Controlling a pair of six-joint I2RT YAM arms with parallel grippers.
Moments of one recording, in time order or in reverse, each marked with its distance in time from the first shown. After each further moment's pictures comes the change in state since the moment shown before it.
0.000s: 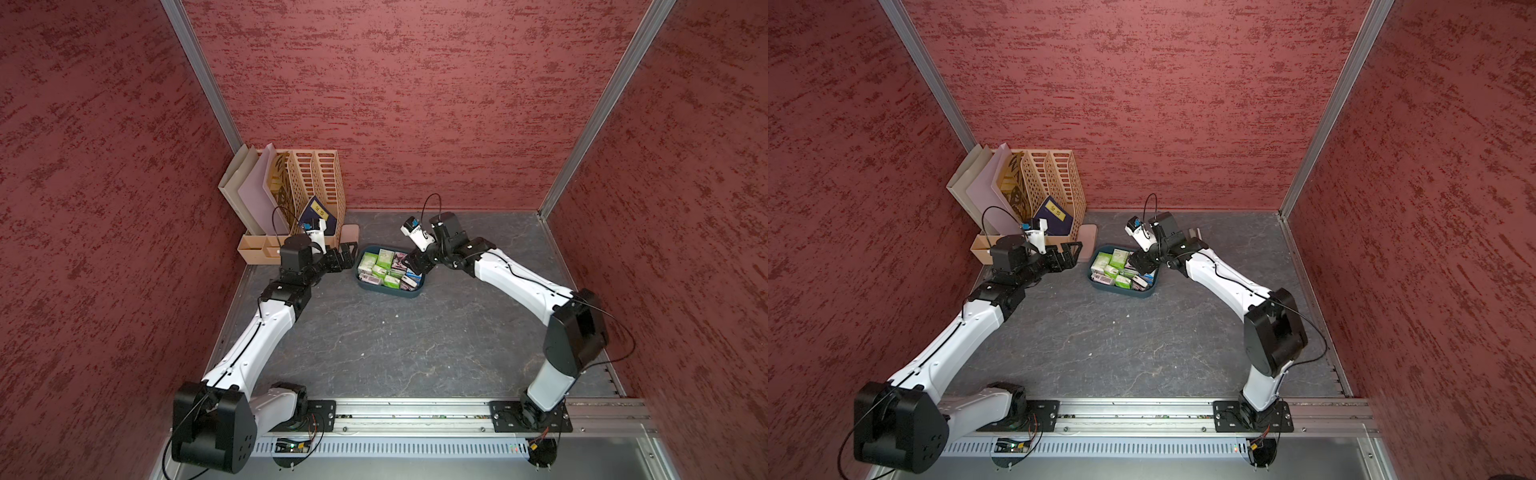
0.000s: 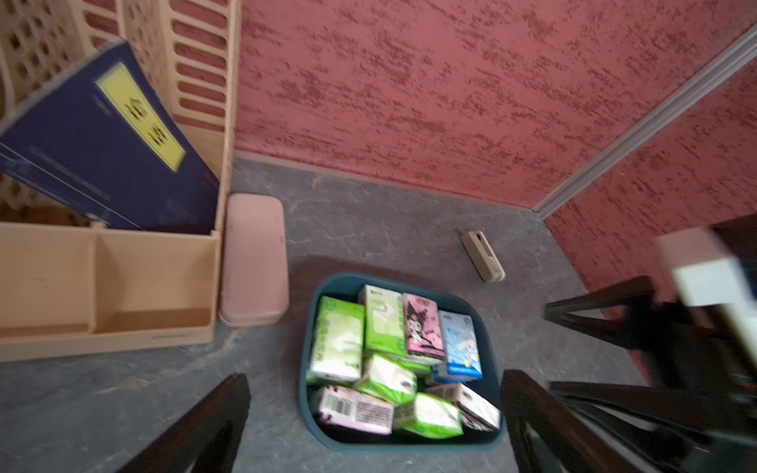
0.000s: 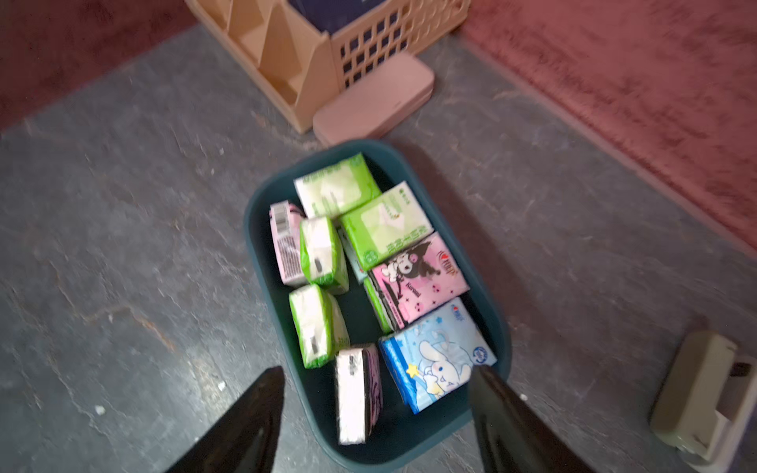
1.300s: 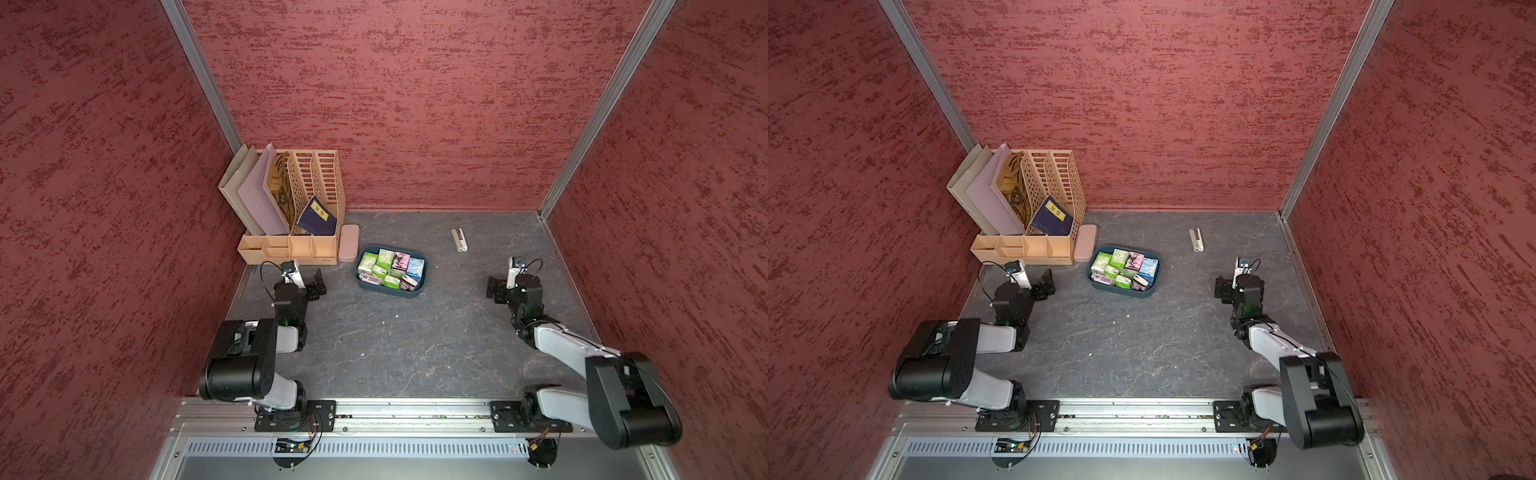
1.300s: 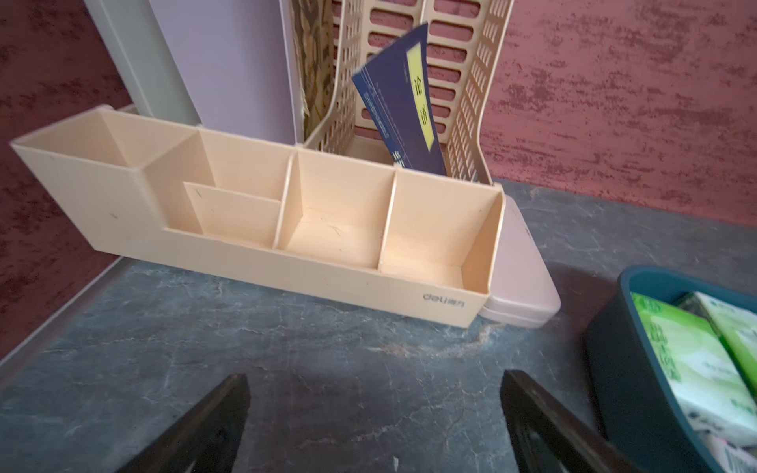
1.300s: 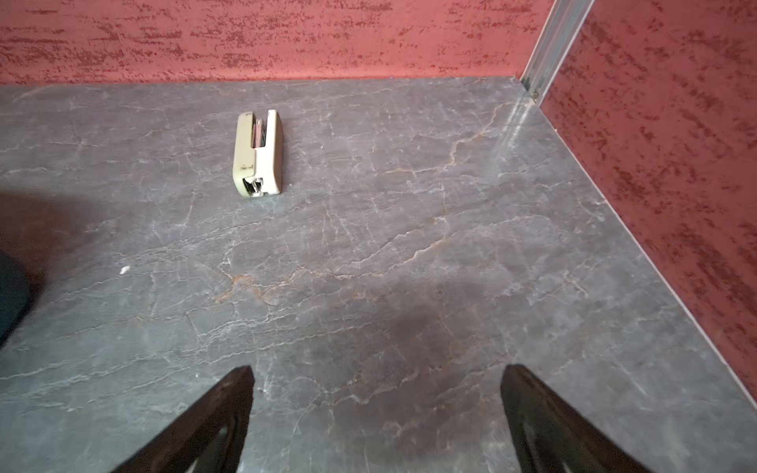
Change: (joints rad) left arm 0.200 0.375 -0.589 1.070 -0.235 0.191; right arm -0.482 -0.349 -1.055 0.911 0.368 0.195
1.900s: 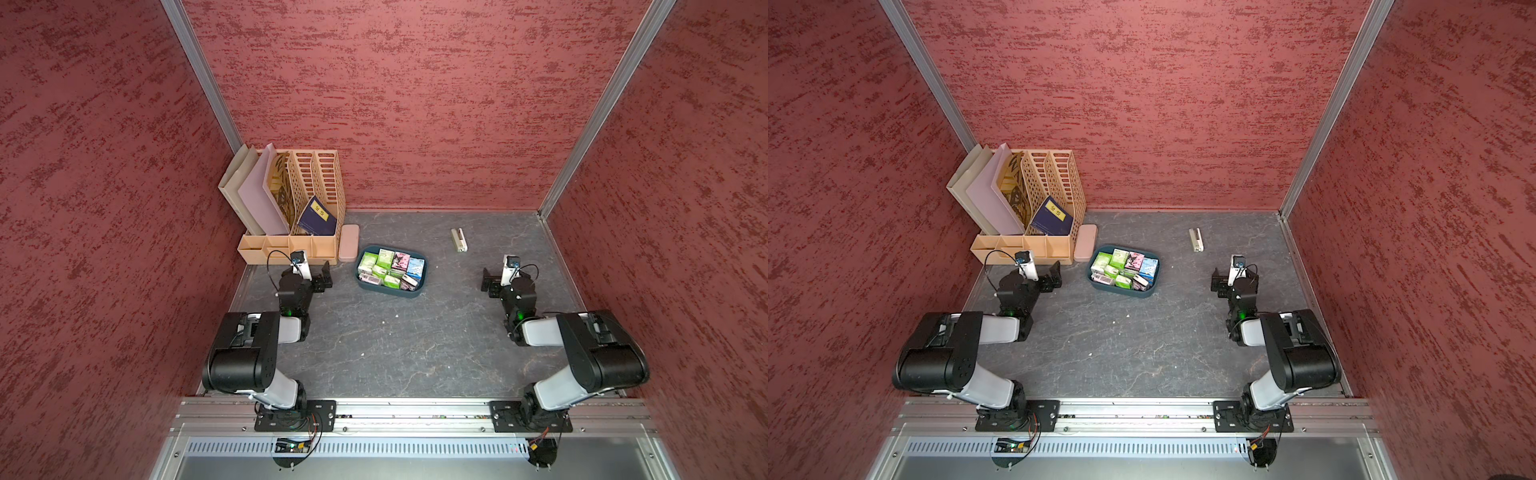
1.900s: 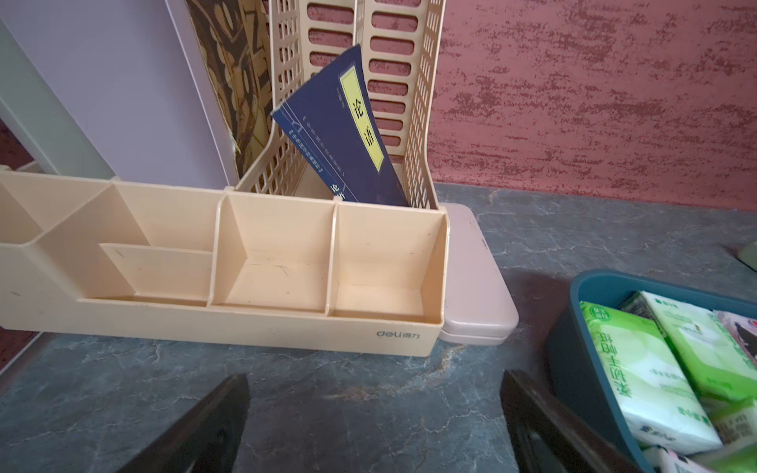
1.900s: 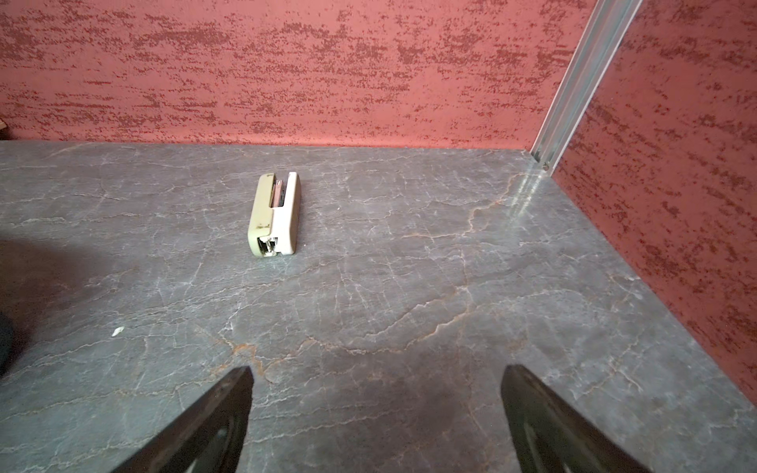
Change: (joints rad) left arm -0.036 0.007 0.118 -0.082 0.050 0.066; right arm -0.002 0.226 -0.037 0.468 -0.004 -0.040
